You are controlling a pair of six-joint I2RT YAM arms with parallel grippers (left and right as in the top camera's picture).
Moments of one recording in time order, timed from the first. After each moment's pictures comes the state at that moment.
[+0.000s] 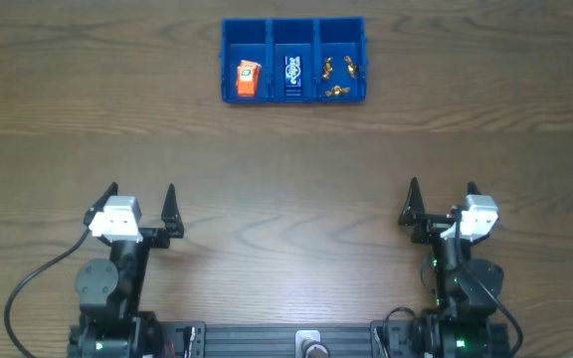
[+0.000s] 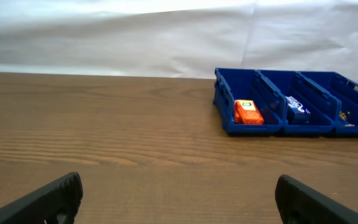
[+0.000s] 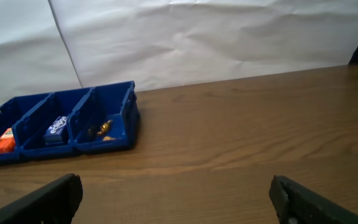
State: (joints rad) left arm -0.04 0.02 0.02 -0.12 0.05 -0.06; right arm -0.03 0.01 0.01 -0.08 0.00 0.13
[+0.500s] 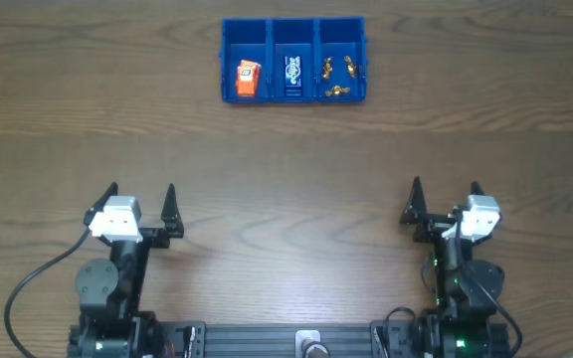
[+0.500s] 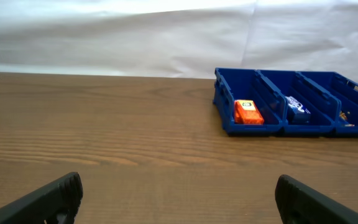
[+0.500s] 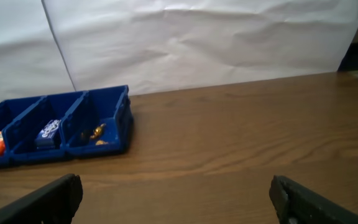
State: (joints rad) left arm -0.04 0.02 0.02 -0.12 0.05 -0.06; right arm -0.03 0.01 0.01 -0.06 0.03 0.11
